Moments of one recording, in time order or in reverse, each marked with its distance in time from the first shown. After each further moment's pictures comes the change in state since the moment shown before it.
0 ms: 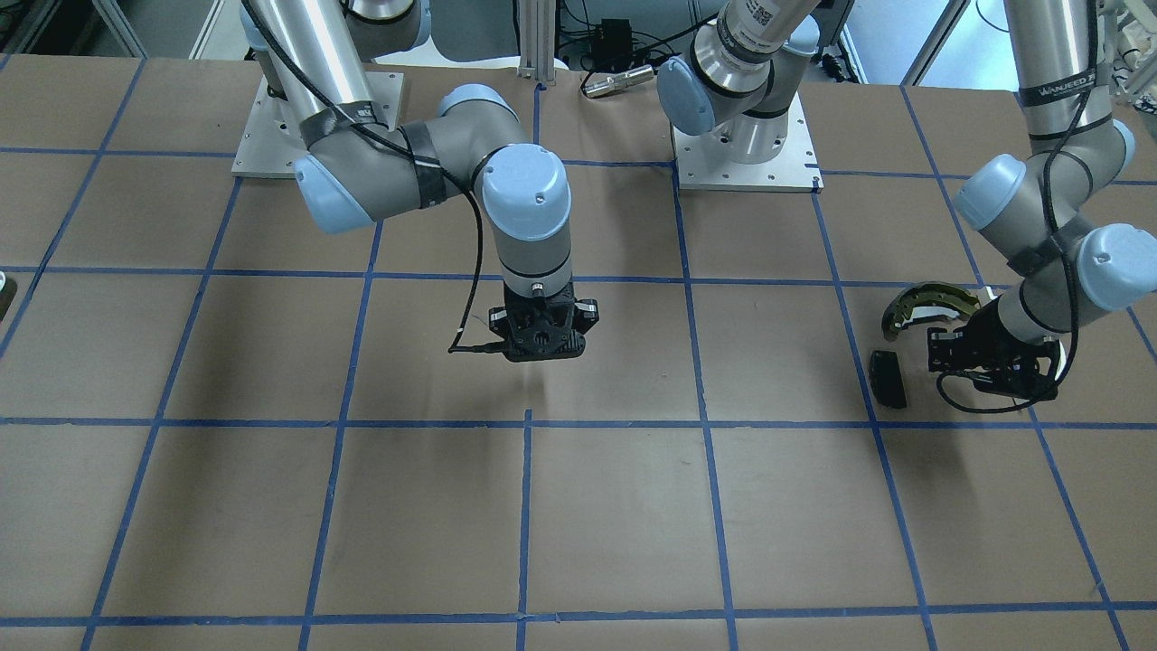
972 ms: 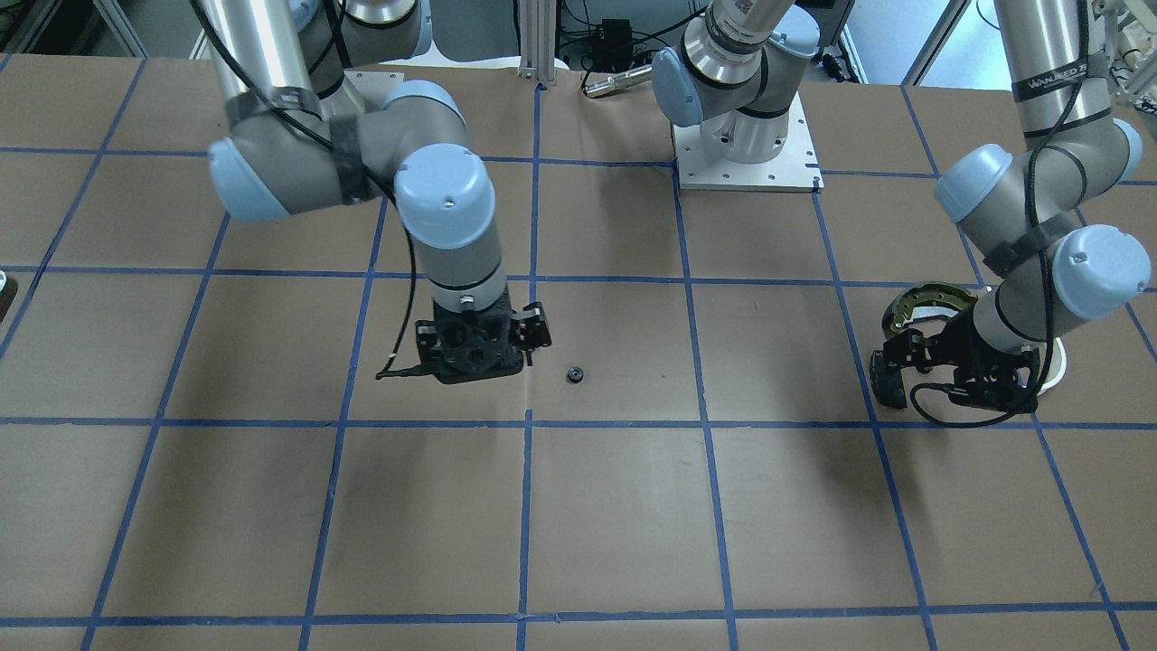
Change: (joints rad) left arm -0.177 0.053 0.086 -0.149 -0.025 -0.217; right arm -0.218 -0.133 -0.007 0.132 -0.010 -0.338
